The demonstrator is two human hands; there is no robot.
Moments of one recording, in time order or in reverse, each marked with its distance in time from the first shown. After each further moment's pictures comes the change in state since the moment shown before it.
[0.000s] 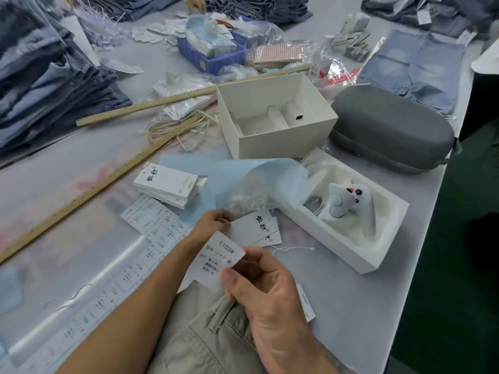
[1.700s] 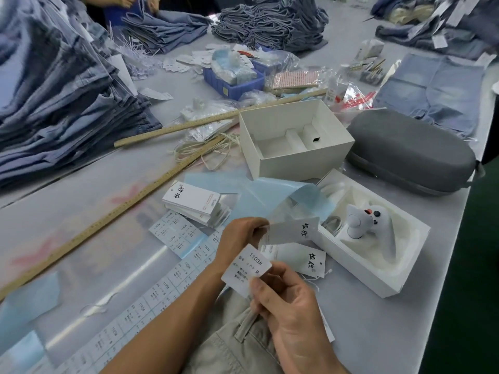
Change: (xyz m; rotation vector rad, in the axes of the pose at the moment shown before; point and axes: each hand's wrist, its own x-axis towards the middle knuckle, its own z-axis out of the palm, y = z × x) left_hand -0.032 0.042 0.010 0.299 0.389 0.581; right_hand 0.008 0.012 -0.011 -0.001 0.069 0.033
